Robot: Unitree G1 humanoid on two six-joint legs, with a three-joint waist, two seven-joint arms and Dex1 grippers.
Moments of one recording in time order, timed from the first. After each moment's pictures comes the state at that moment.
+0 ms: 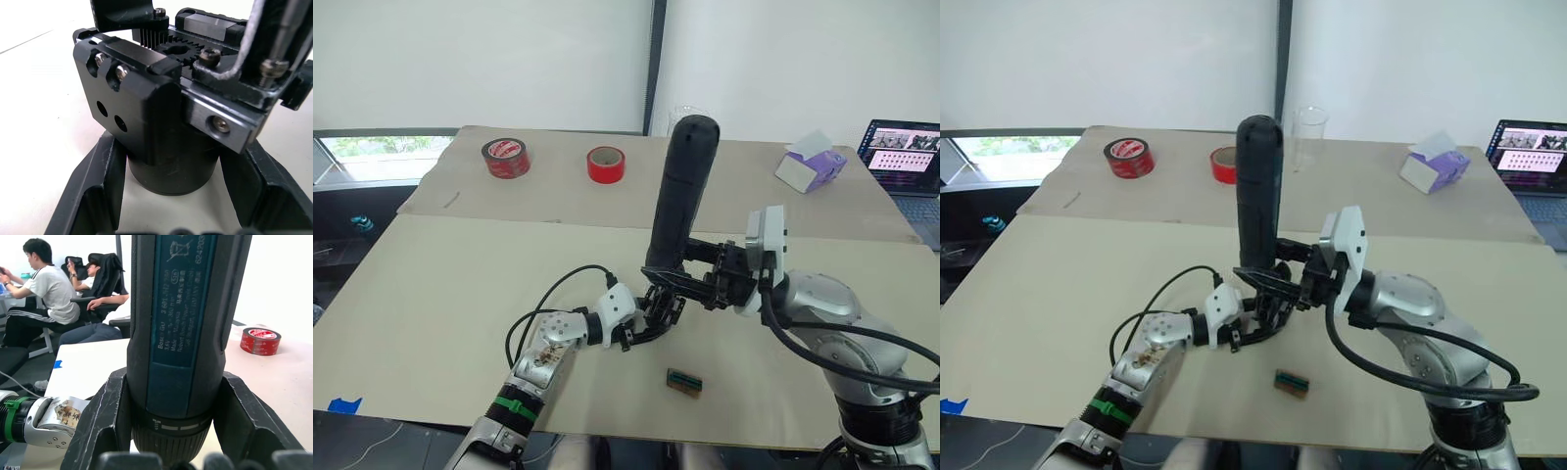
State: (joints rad) left arm -0.33 0.24 -0.32 0.19 -0.08 0.04 -0.89; right arm -0.34 -0.53 0.00 -0.57 0.73 0.56 0.75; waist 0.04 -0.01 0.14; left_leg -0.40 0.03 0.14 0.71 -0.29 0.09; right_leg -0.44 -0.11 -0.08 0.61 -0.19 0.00
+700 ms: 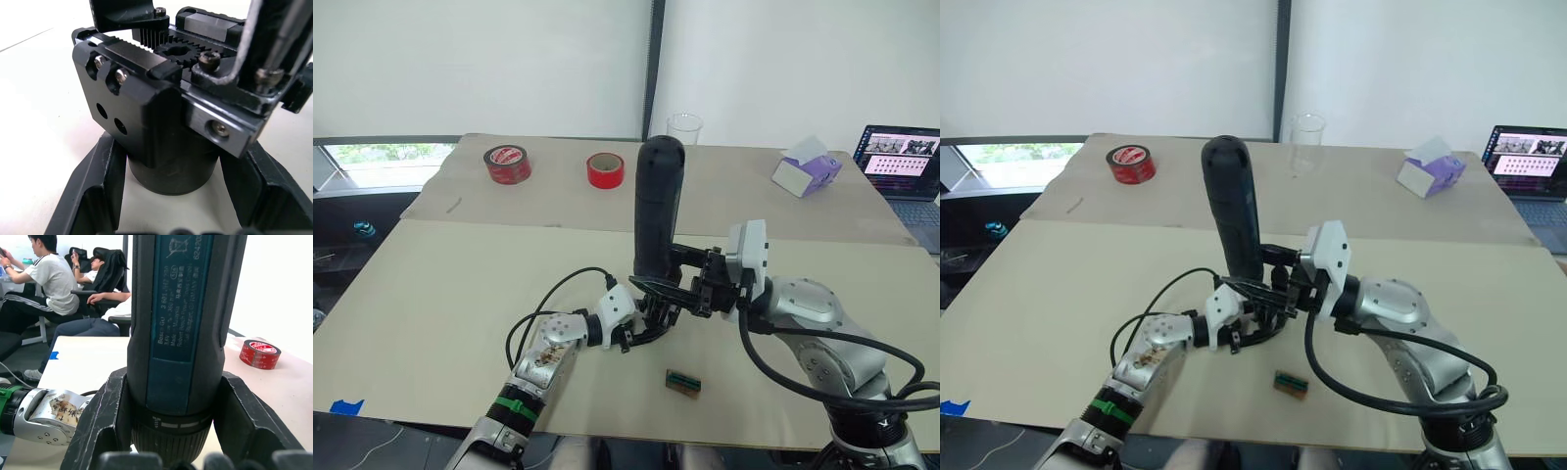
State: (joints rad) left arm -0.33 0.24 -0.32 0.21 -0.08 0.04 -0.89; right arm -0.33 -0.52 0.13 -0.54 0.58 0.42 0.76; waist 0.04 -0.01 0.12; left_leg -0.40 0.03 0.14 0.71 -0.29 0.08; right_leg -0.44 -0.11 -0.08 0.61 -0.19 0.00
